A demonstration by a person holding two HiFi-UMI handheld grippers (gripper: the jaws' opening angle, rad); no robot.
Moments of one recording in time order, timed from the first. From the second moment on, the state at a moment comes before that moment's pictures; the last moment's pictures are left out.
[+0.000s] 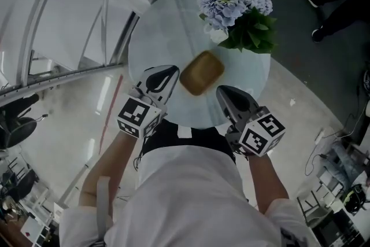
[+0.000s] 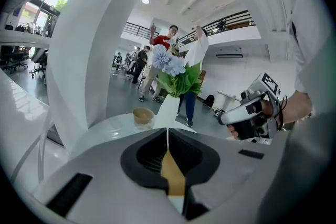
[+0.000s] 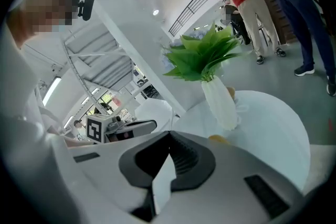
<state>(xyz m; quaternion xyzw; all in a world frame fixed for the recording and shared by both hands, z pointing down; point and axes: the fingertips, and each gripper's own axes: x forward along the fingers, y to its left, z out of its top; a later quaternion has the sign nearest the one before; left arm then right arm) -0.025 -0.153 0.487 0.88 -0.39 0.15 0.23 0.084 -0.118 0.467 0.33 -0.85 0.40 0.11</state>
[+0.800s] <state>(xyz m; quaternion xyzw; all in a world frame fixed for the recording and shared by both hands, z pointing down) -0.002 -0.174 0.585 0.87 -0.38 0.21 0.25 0.108 -0.126 0.518 0.31 -0.84 0.43 0.15</state>
